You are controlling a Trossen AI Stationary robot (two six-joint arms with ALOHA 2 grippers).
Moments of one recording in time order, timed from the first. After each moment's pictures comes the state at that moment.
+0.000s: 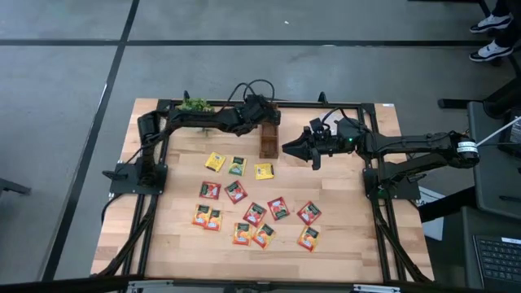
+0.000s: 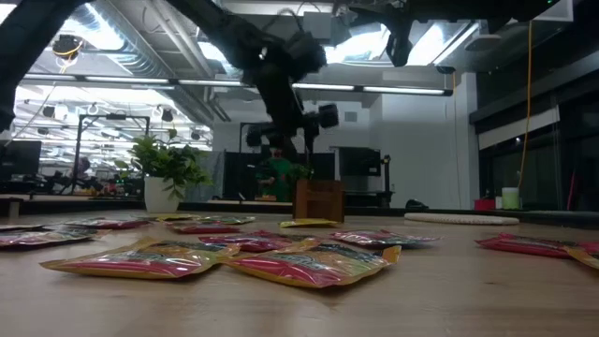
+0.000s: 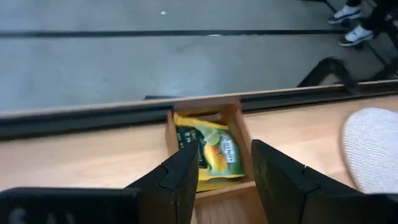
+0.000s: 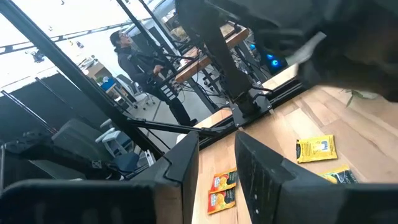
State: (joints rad) left arm 0.36 1.95 1.41 -0.22 -0.63 -0.80; right arm -0.13 1.15 0.75 0.36 -0.21 0.62
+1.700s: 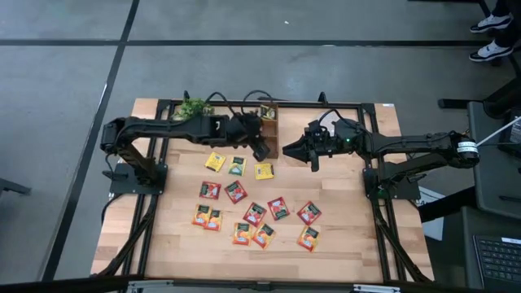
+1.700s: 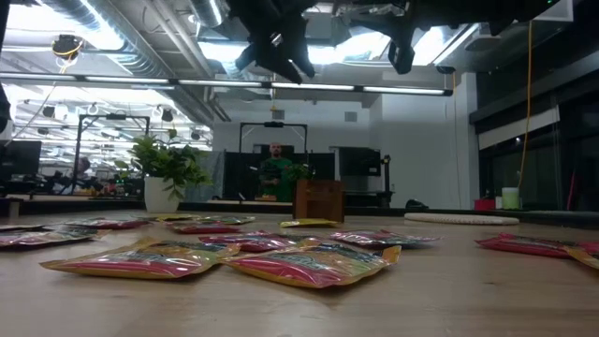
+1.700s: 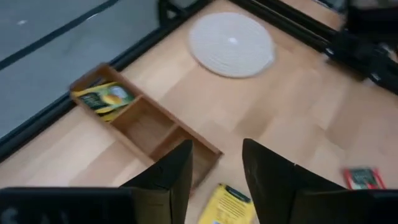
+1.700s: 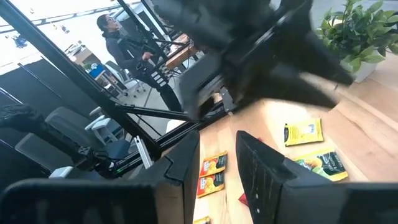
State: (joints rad) left arm 0.12 1.60 1.41 -0.56 -0.33 -0.44; right arm -0.13 1.15 0.75 0.29 -0.21 0.59
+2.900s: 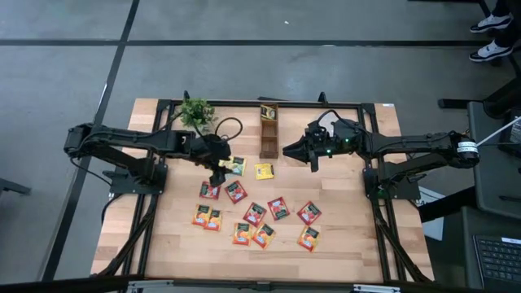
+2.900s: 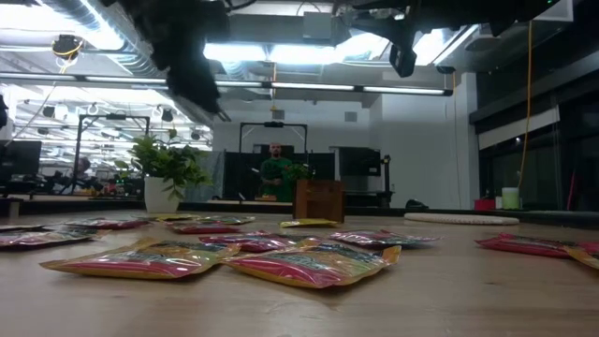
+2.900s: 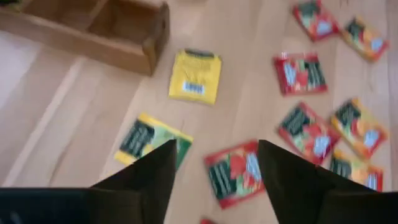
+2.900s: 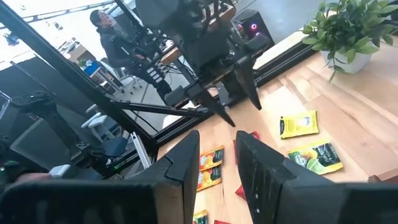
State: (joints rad) left arm 0.05 1.20 0.89 -0.57 -0.05 -0.26; right arm -0.13 1.15 0.75 0.26 -0.21 0.60
